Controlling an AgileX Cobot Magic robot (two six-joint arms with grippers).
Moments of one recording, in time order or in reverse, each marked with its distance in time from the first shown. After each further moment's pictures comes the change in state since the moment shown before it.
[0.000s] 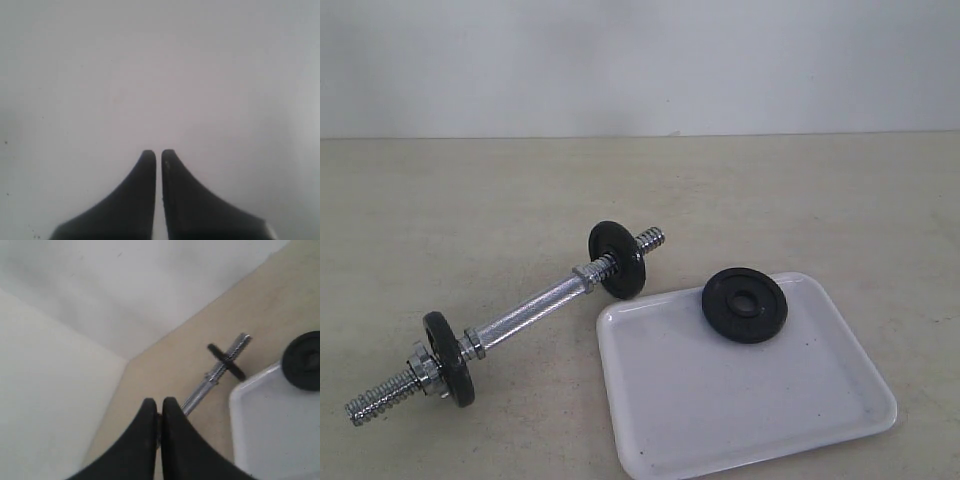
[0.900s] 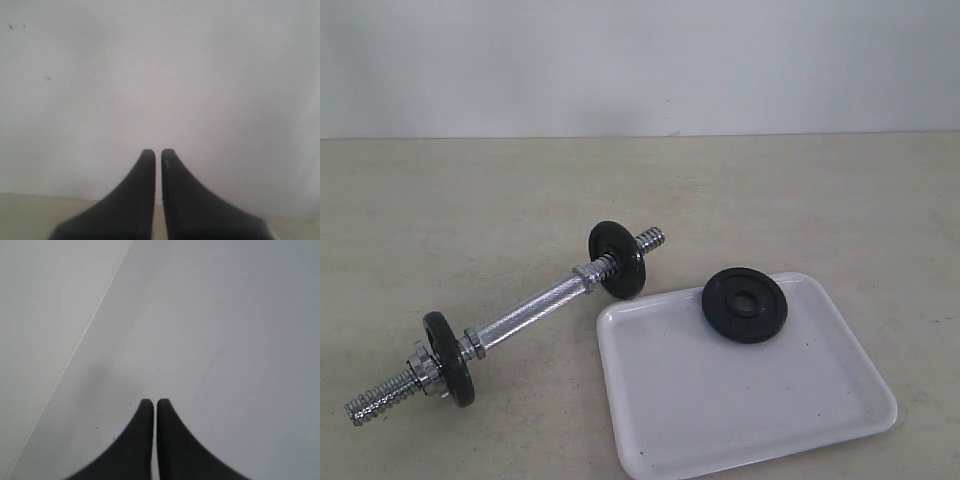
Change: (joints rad) left arm 0.000 0.004 0.226 0.451 0.018 -0.630; right arm 0.000 0.225 -0.857 0.149 -0.082 -1.070
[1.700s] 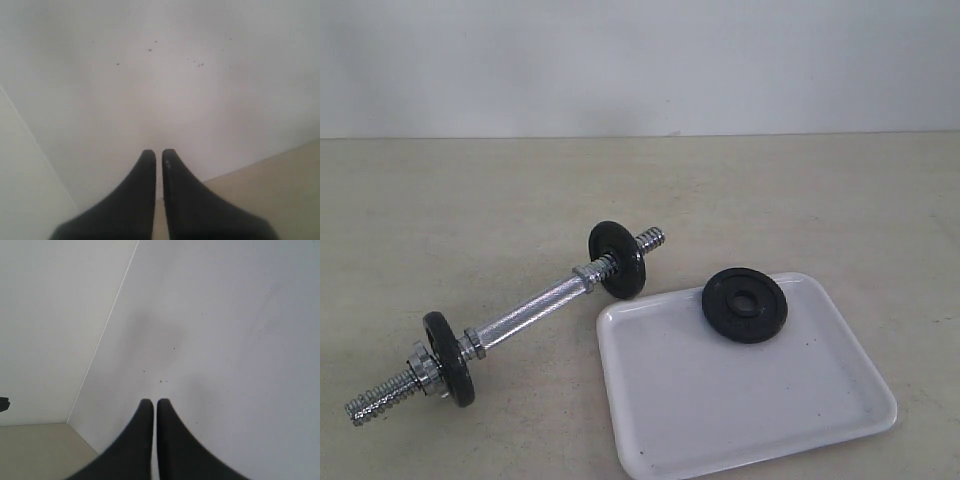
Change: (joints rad) left arm 0.000 -0.004 0.072 -0.737 0.429 1.621; right arm 0.000 0.055 0.024 -0.084 0.193 0.109
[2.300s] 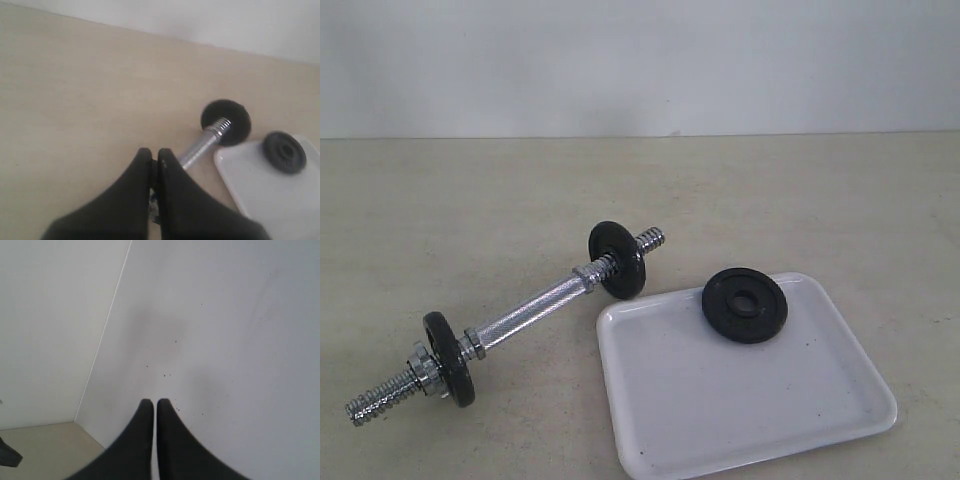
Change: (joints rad) left arm 0.000 0.308 -0.182 -1.316 0.510 0.653; right arm 0.000 0.000 0.000 -0.028 0.006 0.082
